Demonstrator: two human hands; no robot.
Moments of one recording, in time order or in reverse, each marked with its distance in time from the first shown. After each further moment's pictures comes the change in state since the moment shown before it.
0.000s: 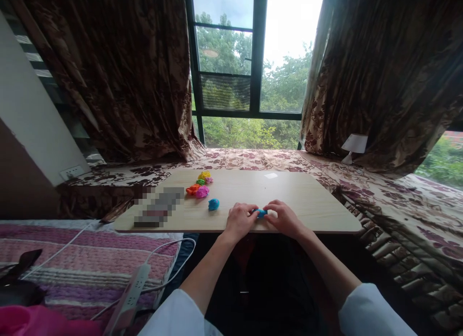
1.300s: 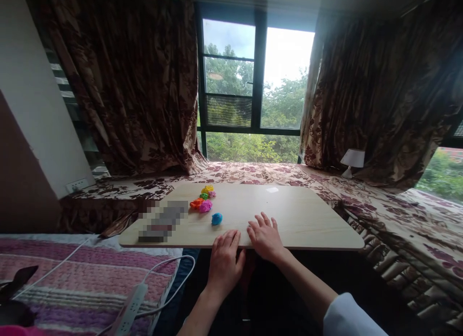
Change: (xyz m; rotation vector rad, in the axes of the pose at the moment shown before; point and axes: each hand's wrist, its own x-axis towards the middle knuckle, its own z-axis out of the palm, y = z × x) left_hand -0.080 -0.026 -0.020 0.539 0.159 0.183; right_hand 0.000 -0.042 0.066 -0.536 -0.126 0.060
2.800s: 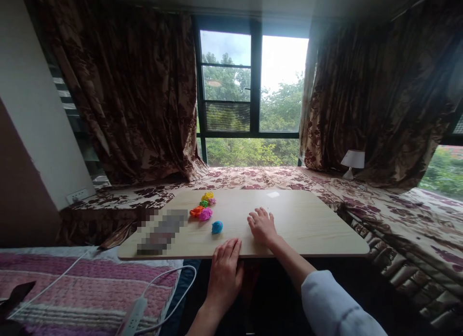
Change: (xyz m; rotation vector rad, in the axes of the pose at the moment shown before) left_hand -0.001 -0.004 -0.003 0.004 -0.033 0.050; right_hand 0.054 0.006 -0.013 0.102 0.059 0.045
